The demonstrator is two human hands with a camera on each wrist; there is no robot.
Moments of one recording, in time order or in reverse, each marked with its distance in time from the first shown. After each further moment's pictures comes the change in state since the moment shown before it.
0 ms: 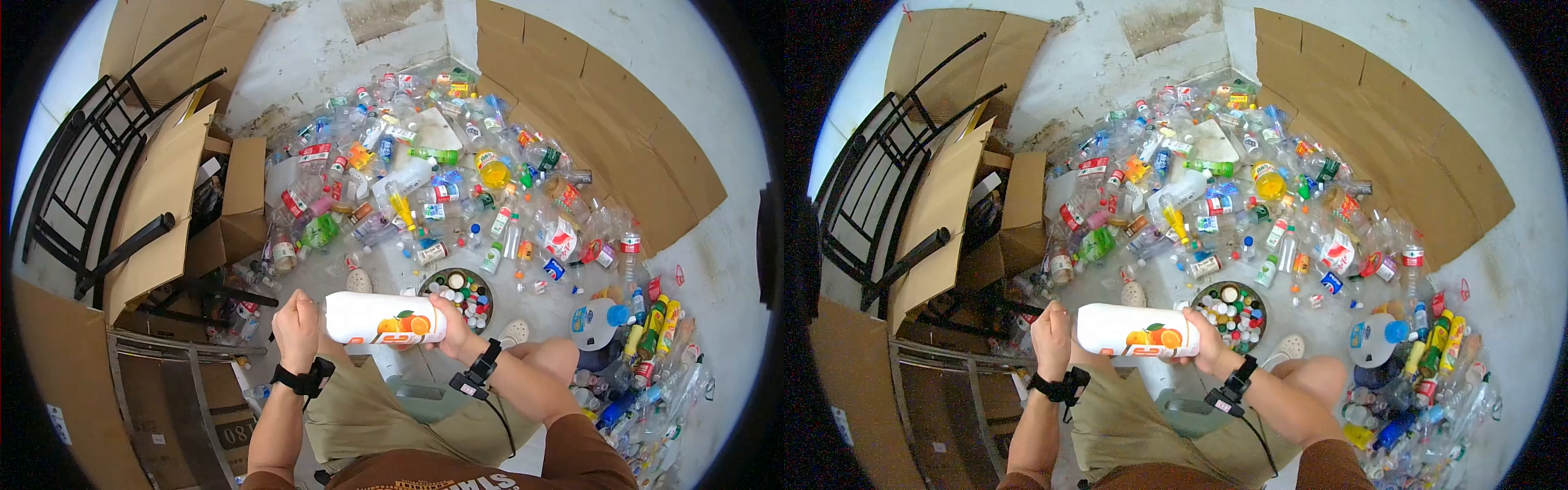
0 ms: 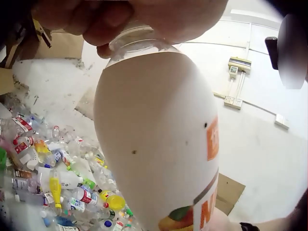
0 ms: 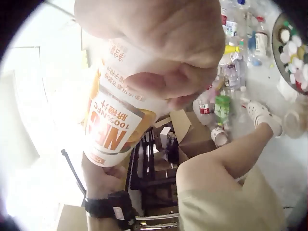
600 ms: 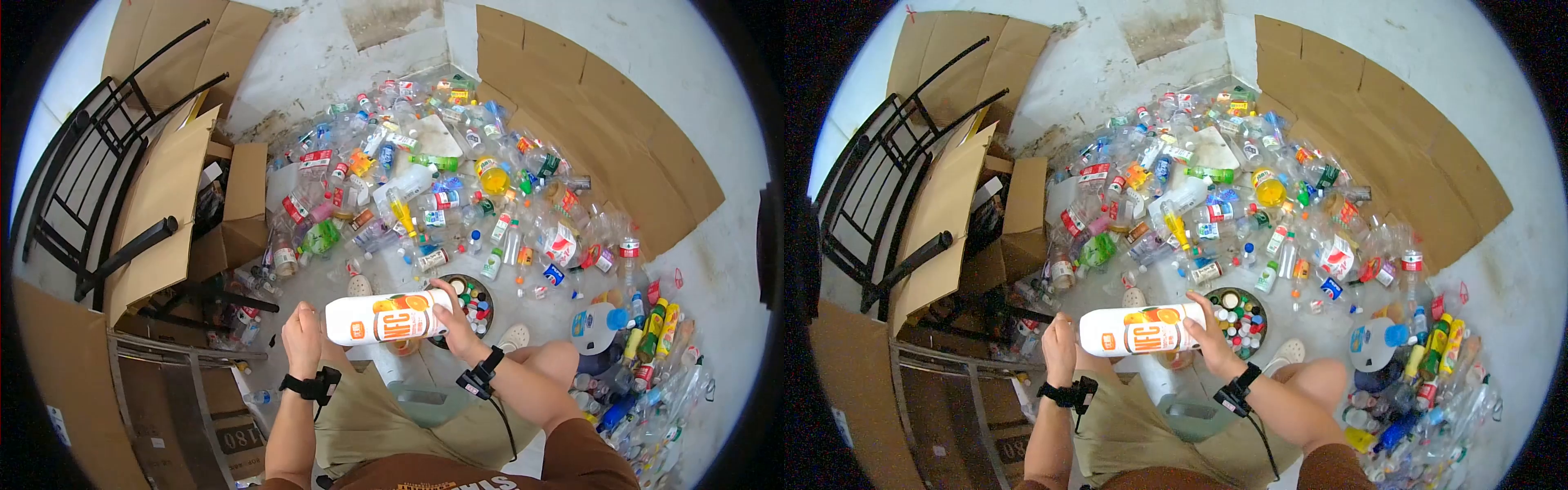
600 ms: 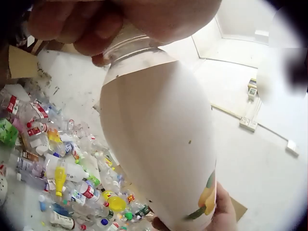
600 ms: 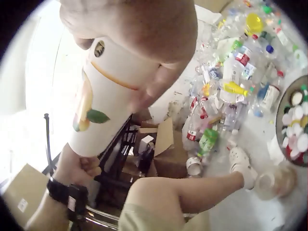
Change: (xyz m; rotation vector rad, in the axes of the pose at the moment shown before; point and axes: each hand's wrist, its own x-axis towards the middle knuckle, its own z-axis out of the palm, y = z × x) left_hand -0.007 -0.033 0.012 -0.062 0.049 -0.111; right_hand 0.001 0.004 -0.005 -0.292 0.044 -0.472
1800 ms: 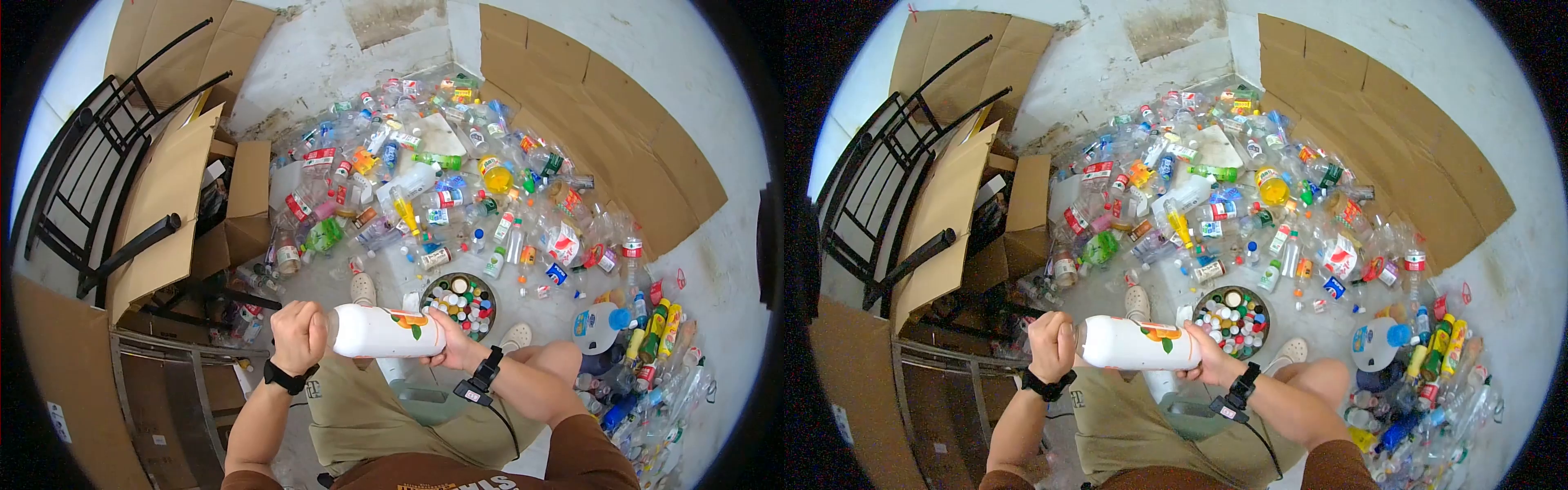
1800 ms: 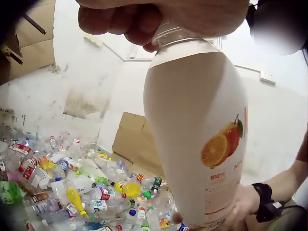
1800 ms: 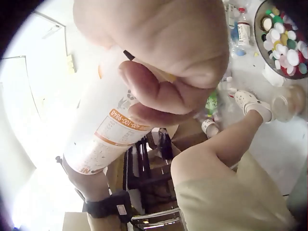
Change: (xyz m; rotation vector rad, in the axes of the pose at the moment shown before) left_hand 0.012 0.047 -0.037 0.171 -0.150 0.807; right_hand -0.006 0.011 0.000 0.373 -0.129 0.787
